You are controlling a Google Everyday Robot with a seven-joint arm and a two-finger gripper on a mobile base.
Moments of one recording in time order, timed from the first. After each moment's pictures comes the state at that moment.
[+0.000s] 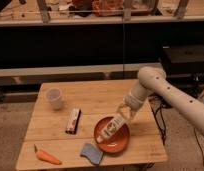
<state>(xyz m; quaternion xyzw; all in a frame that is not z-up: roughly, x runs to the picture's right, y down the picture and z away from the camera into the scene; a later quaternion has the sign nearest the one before) 0.128 0.128 0.745 -0.28 -0.34 -0.33 0.83</state>
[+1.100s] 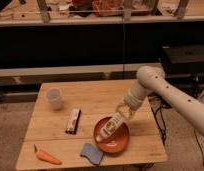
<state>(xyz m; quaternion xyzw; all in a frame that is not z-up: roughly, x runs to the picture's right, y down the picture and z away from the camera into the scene) 0.126 0.126 0.749 -0.28 -0.35 -0.33 0.83</state>
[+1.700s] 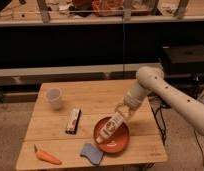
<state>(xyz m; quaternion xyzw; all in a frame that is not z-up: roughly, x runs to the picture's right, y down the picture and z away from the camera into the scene) 0.123 0.128 0.750 -0.28 -0.35 -0.34 0.83</state>
